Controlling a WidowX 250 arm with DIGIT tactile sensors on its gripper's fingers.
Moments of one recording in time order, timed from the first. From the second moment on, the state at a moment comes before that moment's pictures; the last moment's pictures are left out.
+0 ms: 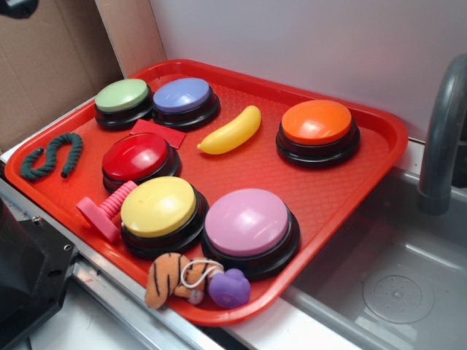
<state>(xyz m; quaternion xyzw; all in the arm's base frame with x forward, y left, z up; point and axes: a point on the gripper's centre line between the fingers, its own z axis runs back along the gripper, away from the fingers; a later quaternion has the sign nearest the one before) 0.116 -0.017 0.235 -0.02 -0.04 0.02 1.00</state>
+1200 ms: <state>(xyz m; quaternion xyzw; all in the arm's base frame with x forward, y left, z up) 0.198 -0.014 0.164 0.04 -0.06 -0.05 1.00</state>
